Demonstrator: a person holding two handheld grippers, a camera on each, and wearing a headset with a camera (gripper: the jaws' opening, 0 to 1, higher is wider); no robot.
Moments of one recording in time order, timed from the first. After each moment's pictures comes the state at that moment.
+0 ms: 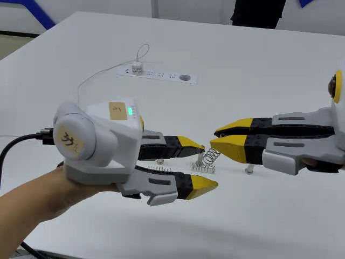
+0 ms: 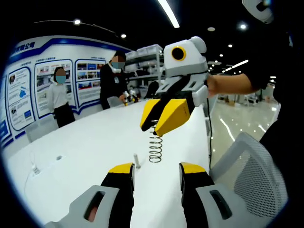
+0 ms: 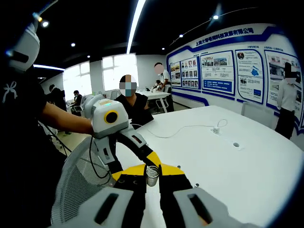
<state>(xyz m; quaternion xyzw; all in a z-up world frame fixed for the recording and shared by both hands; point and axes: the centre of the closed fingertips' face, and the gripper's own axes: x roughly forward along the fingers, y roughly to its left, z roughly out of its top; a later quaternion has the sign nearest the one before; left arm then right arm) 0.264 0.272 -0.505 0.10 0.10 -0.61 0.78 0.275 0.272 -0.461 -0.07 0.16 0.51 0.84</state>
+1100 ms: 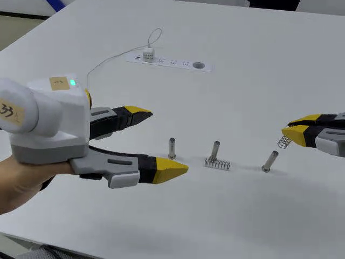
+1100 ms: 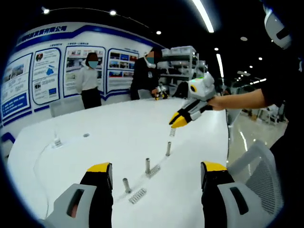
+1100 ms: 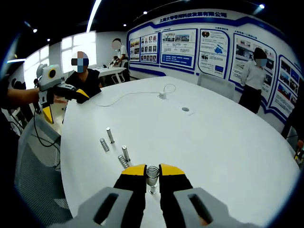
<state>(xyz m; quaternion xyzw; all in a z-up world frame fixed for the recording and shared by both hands) 0.314 0.346 -0.509 0.05 0.15 -0.51 0.84 0.371 0.153 -0.551 -0.12 0.27 0.33 0.90</state>
